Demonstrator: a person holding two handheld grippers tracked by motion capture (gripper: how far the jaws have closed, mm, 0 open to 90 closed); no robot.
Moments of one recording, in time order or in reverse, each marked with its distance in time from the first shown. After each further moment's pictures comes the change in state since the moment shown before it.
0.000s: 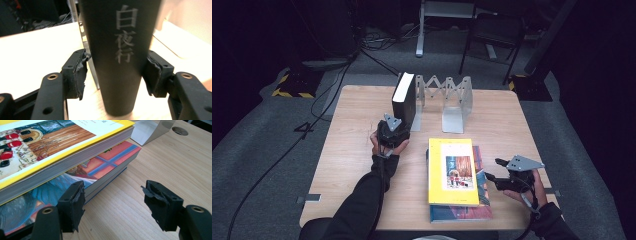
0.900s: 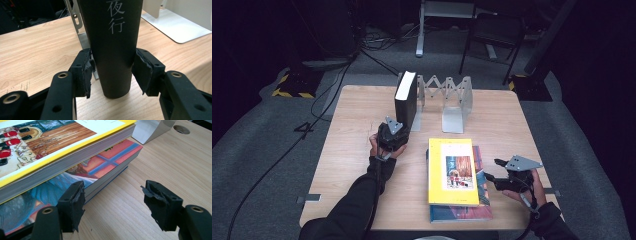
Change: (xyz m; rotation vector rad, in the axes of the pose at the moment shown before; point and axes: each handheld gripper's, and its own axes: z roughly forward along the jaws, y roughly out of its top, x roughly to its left) left arm -0.003 -0.005 0.000 0.049 -0.007 0.036; right arm 0.001 0.000 0.002 0.012 0.002 -0.004
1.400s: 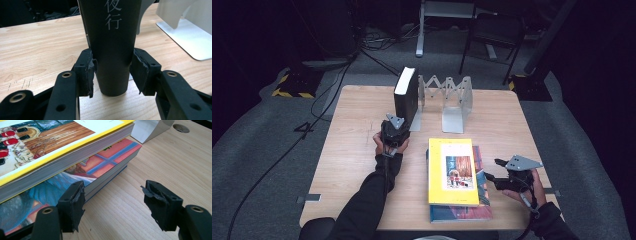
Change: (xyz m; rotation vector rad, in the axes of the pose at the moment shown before) left arm -0.007 0.008 0.015 -0.004 0.106 -0.110; right arm -0.001 -0.001 0.001 0.000 -0.001 0.010
